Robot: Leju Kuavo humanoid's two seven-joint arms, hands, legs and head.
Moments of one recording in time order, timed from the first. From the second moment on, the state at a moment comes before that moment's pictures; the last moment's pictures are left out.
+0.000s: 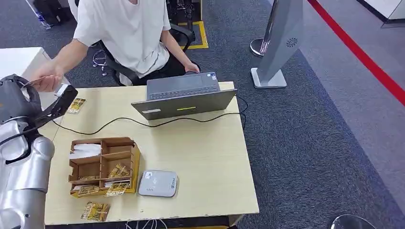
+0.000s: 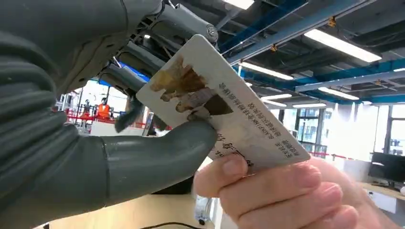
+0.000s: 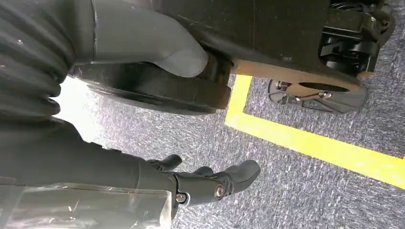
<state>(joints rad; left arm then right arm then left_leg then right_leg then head) -0.71 0.09 0.00 -0.92 -1.39 0.45 0.08 -0.08 0.23 -0.48 -0.21 0.87 -0.18 0.15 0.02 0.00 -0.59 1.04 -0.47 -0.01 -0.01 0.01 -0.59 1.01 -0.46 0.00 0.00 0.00</state>
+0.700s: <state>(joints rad) -0.59 0.07 -0.07 -1.12 -1.40 0.47 0.05 -0.08 0.23 -0.48 -0.21 0.87 -0.19 0.15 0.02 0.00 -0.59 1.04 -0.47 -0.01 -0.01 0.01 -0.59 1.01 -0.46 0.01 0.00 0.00</state>
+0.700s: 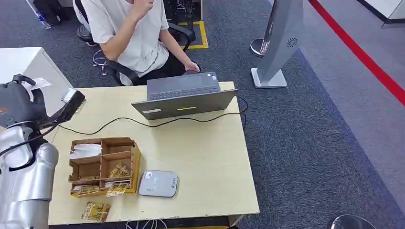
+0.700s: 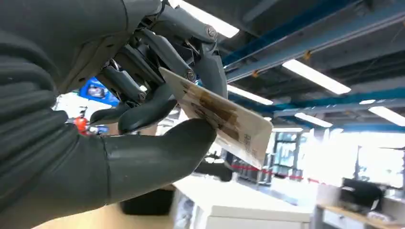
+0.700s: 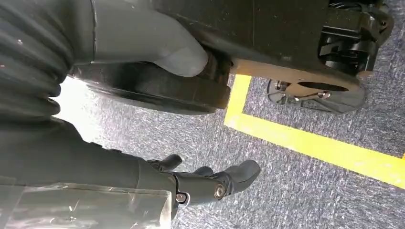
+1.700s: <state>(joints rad) -0.25 -0.03 -0.73 -1.59 -1.37 0.19 0.03 -0.08 0.23 -0.57 -0.21 0.82 -0.21 0.16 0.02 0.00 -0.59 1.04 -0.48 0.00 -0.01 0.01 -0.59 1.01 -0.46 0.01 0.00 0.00</state>
